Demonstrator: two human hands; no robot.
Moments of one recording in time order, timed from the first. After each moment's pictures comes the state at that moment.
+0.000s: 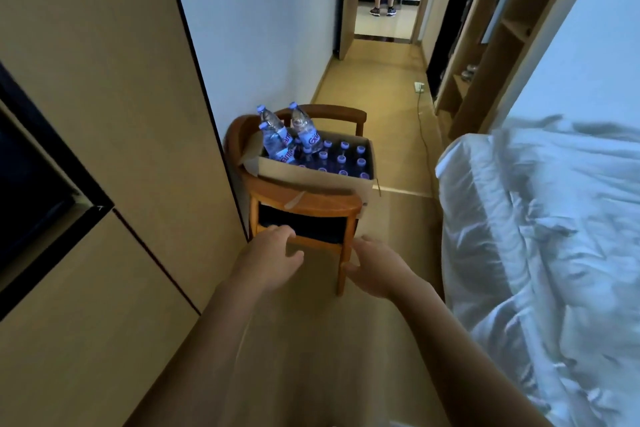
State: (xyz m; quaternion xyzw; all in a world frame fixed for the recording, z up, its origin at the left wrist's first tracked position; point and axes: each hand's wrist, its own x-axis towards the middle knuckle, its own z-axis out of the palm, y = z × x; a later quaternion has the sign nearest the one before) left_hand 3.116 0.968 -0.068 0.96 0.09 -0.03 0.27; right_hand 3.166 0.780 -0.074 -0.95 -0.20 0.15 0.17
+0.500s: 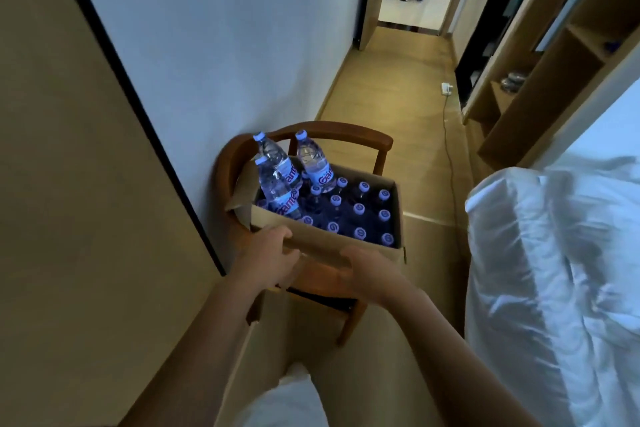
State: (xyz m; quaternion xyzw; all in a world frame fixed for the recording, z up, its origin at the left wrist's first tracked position) left_hand 3.381 1.055 -0.104 0.95 0.14 -0.05 0.29; right_hand 3.432 0.868 -0.101 -0.93 -0.27 0.19 0.14
